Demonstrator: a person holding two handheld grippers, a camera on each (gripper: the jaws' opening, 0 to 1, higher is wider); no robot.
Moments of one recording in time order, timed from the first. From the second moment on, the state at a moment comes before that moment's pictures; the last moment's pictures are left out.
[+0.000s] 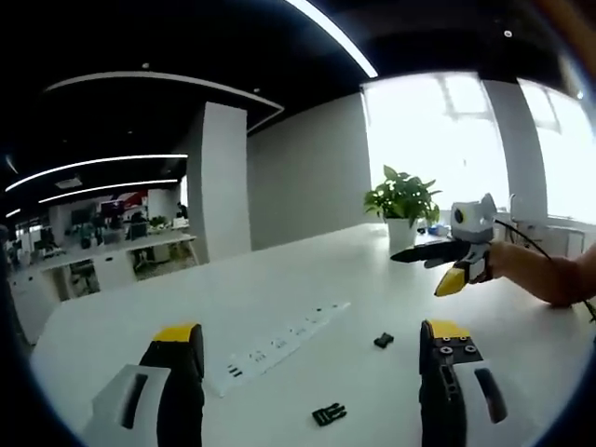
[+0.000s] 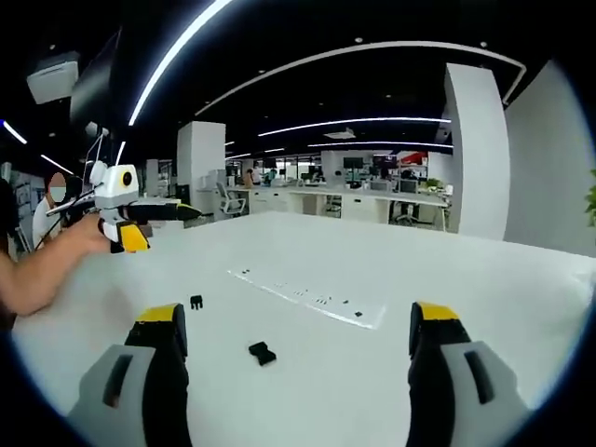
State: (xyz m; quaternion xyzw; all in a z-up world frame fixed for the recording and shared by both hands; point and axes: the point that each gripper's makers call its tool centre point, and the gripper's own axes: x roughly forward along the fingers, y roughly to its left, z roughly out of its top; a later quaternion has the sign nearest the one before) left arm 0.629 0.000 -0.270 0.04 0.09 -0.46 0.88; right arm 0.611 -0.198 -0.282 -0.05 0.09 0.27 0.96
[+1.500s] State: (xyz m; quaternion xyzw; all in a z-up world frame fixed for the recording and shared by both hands) left arm 0.692 0.010 -0.278 0.05 0.09 -0.47 0.88; right arm 0.686 -0.177 -0.279 -0.07 0.08 0.30 0.95
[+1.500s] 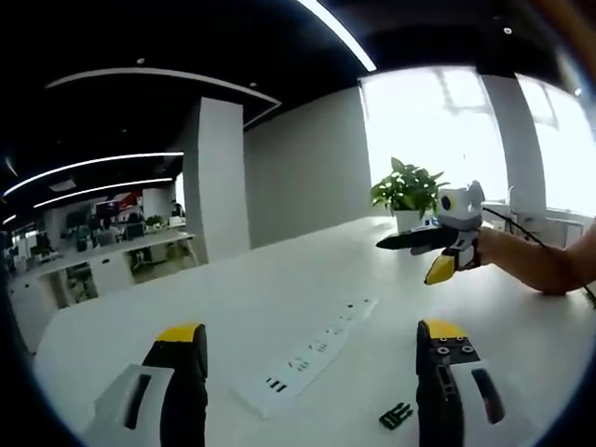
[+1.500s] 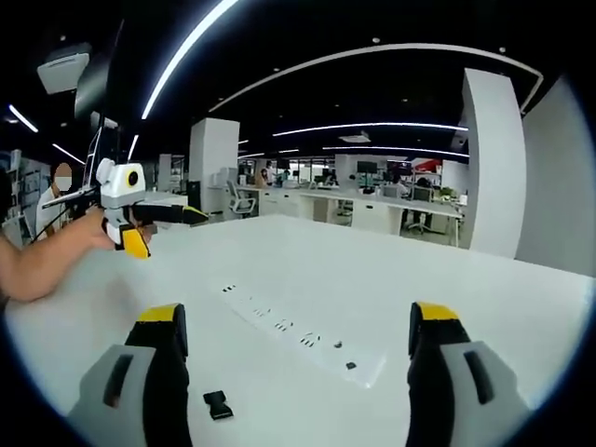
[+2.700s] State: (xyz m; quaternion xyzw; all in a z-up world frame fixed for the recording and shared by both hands) left arm 0.676 0.002 -0.312 0.07 0.12 -0.55 0.83; right arm 0.669 -0.156 -0.316 -0.10 0.10 0.41 0.90
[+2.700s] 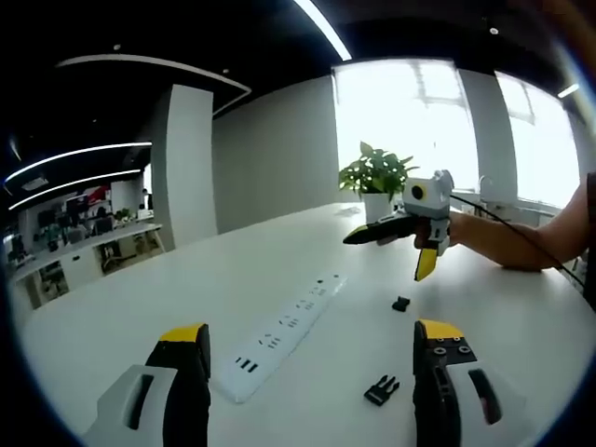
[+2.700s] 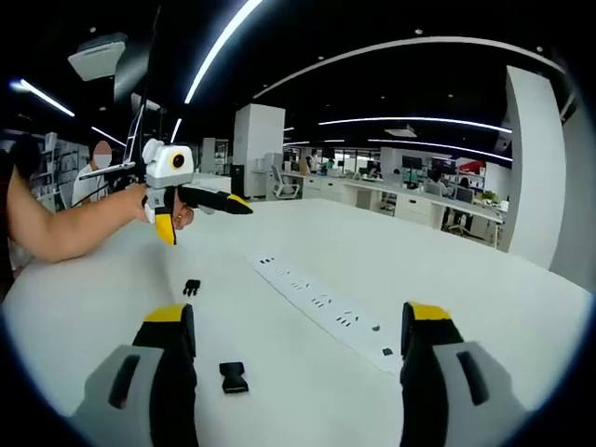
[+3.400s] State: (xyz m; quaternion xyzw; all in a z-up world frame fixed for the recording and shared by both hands) left arm 0.624 -0.010 -0.345 0.11 0.15 -0.64 0.74; right arm 0.638 -0.136 -0.335 -0.12 0.12 0.49 0.86
